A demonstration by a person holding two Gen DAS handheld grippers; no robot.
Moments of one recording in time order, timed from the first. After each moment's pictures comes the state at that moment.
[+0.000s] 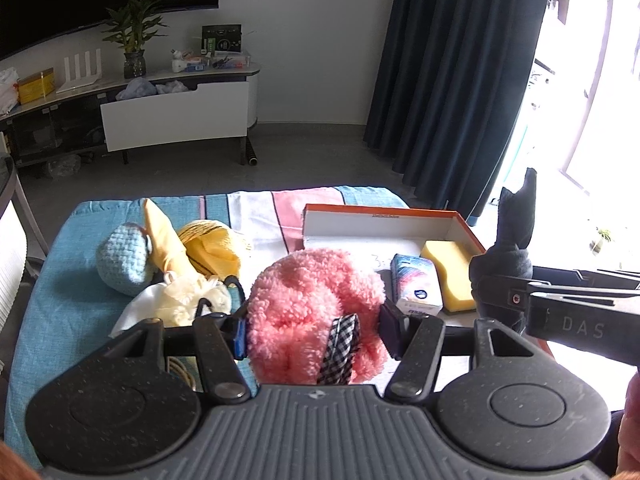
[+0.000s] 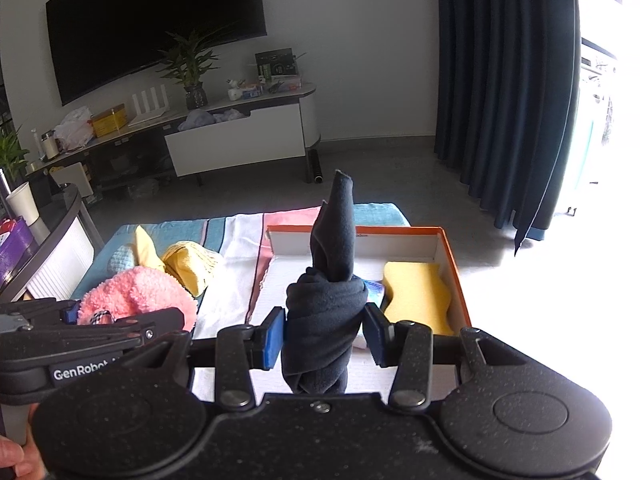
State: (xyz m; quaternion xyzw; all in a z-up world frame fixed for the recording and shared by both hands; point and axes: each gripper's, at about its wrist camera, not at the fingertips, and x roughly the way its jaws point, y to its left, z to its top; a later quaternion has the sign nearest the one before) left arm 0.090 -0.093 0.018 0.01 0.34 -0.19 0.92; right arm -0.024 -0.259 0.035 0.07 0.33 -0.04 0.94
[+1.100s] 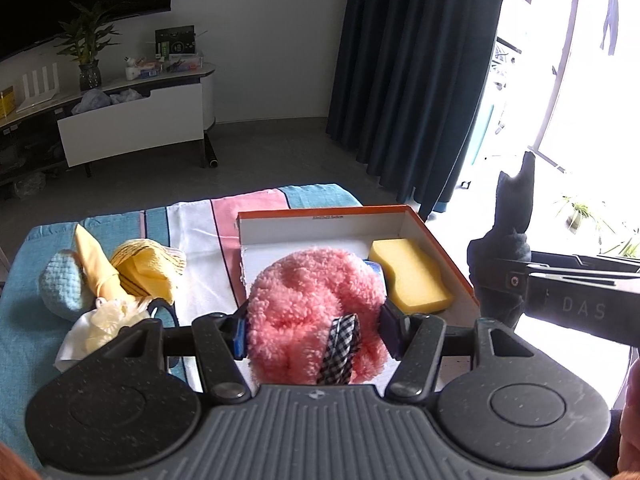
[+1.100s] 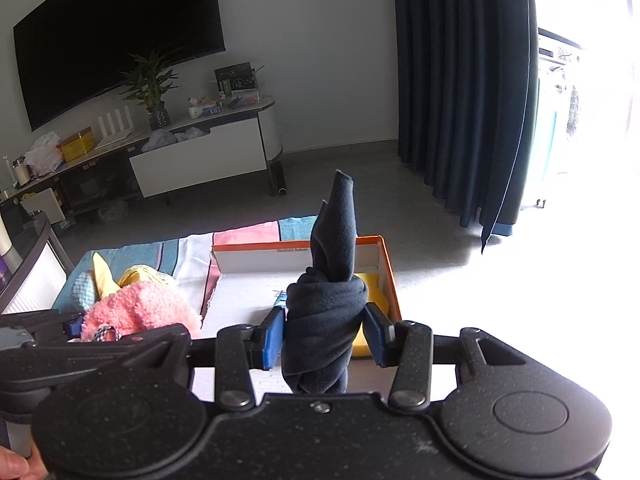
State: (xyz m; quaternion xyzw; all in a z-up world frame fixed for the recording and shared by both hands) left arm 0.099 -0.145 0.017 0.04 0.34 -0.24 0.91; right arm -0.032 -0.303 0.038 0.09 0.32 -0.09 0.94
